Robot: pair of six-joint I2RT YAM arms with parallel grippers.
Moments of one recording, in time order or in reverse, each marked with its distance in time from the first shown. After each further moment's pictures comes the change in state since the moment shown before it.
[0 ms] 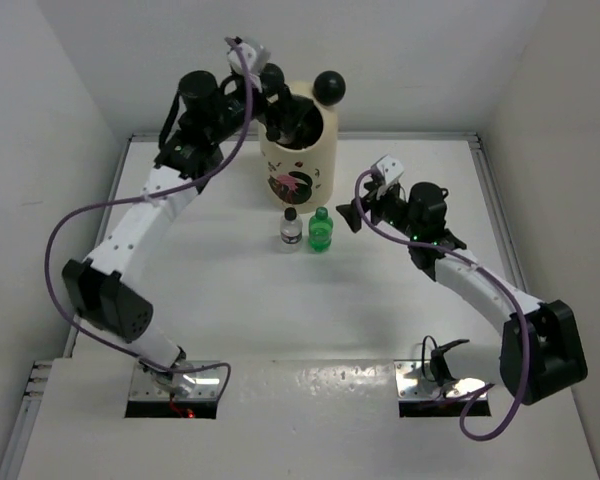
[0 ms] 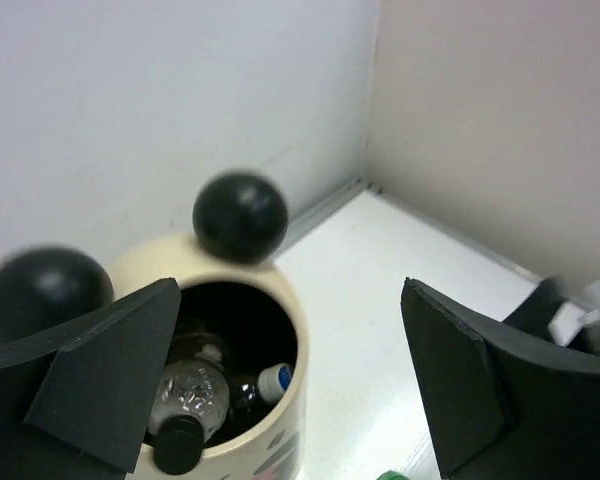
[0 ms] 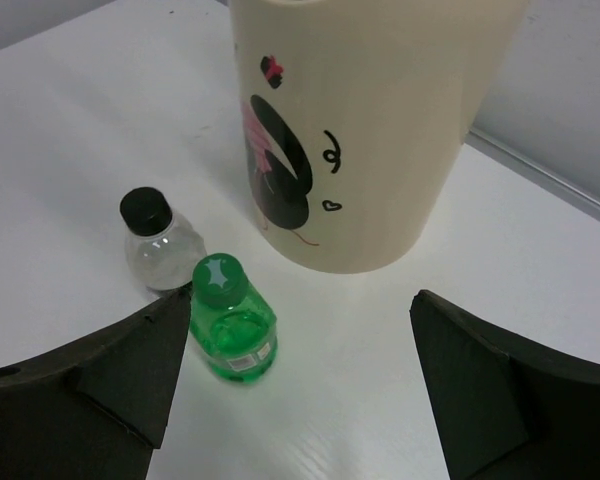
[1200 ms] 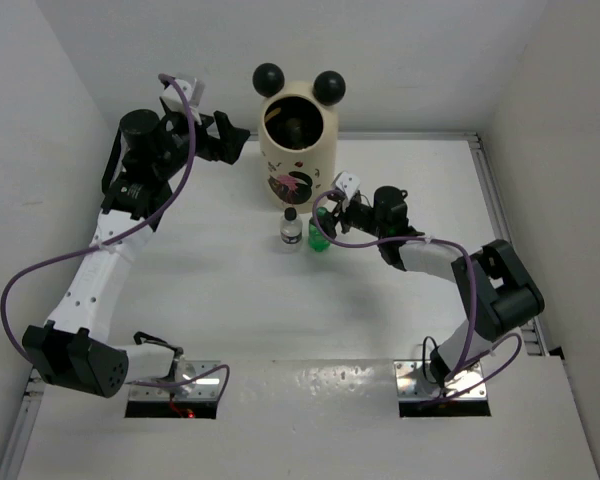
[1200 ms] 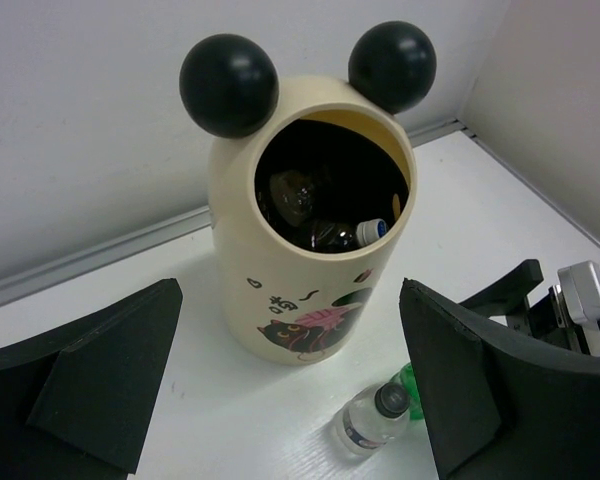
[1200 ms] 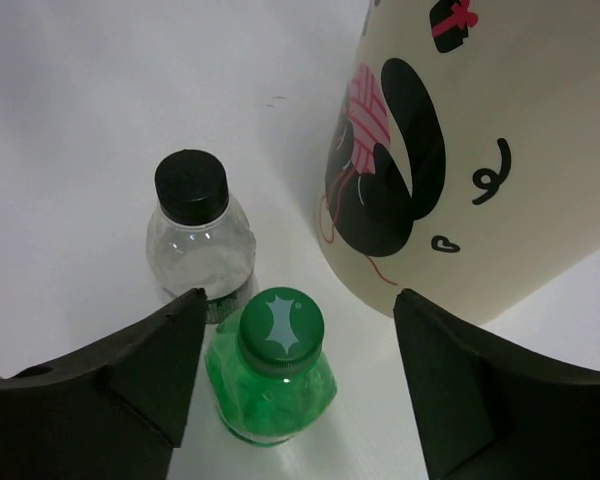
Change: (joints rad) left arm 0.219 -0.383 -0.349 -0.143 -0.040 -0.029; right arm 0.106 0.362 0.003 0.320 -0.126 -0.147
